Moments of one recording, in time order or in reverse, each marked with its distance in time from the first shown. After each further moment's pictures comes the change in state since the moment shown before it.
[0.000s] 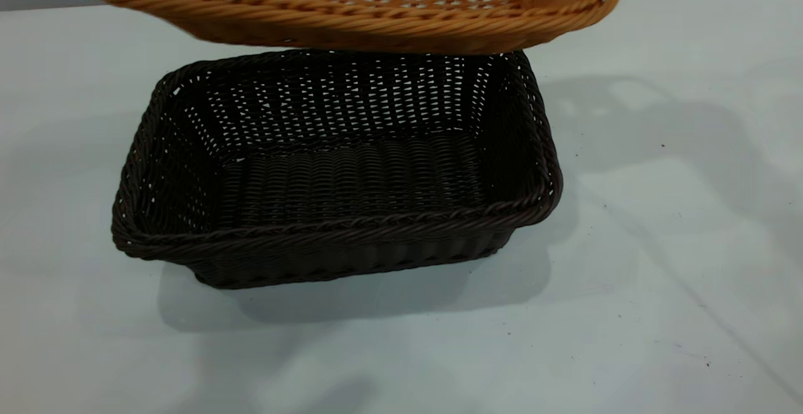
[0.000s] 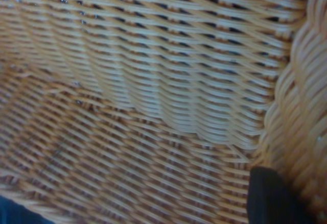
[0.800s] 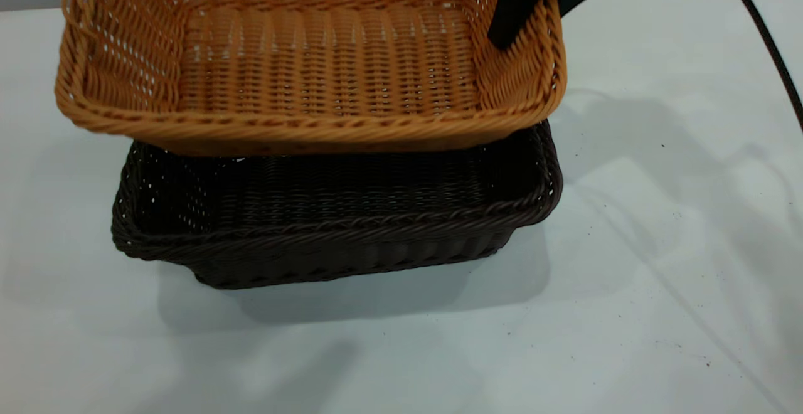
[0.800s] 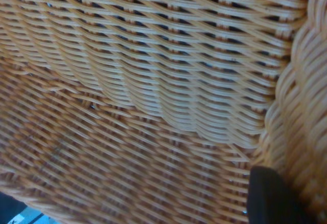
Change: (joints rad) left arm 0.001 -0.012 0.000 0.002 -0.138 0.000; right arm 0.081 0.150 -0.008 -0.009 -0.003 0.025
